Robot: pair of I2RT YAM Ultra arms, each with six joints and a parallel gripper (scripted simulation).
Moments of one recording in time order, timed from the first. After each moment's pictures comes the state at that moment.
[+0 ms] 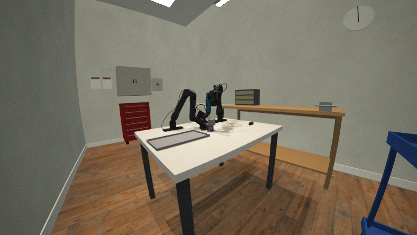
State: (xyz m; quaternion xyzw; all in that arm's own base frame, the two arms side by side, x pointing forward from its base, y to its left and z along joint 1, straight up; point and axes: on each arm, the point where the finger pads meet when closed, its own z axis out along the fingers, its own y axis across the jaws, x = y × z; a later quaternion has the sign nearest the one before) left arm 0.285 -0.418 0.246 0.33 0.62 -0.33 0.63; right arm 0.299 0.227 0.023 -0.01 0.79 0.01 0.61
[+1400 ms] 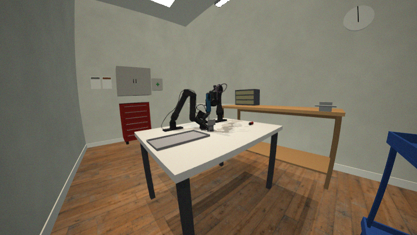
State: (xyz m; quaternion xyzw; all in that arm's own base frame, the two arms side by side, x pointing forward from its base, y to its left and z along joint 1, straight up) left arm 0.284 -0.418 0.245 0.33 0.62 -0.33 0.63; right arm 0.299 0.227 0.023 -0.01 0.79 0.01 0.61
